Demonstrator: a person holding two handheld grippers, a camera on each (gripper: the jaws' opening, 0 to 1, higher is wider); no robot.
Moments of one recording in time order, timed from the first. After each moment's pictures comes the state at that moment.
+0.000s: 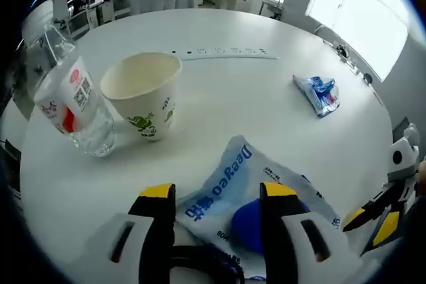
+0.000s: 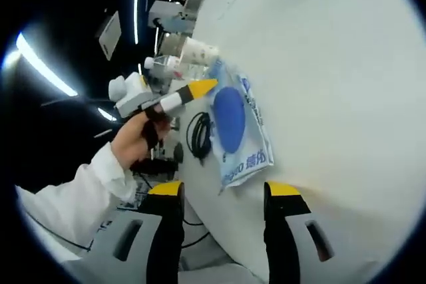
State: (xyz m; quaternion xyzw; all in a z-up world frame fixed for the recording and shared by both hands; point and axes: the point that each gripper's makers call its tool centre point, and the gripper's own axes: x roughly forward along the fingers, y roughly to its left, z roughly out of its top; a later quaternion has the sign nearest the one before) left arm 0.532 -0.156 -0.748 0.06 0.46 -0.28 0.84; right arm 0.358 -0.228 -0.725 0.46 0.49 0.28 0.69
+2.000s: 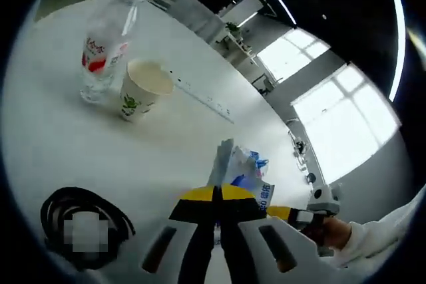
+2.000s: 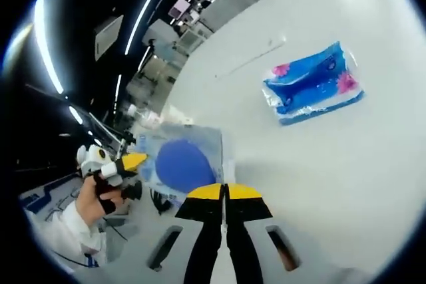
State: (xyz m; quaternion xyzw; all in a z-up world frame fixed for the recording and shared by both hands) left arm 0.491 -0.181 -0.645 -0.34 0.38 -0.29 0.81; right arm 0.440 -0.340 -0.701 0.34 0.40 0.18 0.83
